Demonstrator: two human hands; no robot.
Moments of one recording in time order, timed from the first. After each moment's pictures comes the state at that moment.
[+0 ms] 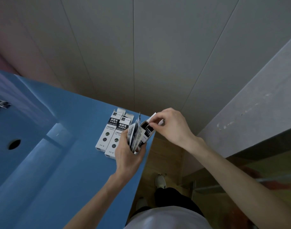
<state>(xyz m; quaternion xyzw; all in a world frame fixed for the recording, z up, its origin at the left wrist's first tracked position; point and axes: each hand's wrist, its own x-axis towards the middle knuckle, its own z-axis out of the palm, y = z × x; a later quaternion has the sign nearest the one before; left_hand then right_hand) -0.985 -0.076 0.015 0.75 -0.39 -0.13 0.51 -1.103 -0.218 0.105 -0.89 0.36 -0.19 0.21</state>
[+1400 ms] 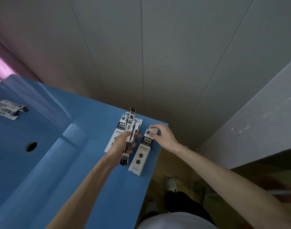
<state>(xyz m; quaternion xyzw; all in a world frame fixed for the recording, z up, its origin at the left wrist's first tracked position) -0.896 -0.114 0.017 0.64 -0.10 -0.57 0.51 -1.055 -0.248 -0.019 -0.79 0.43 -0.09 0.43</state>
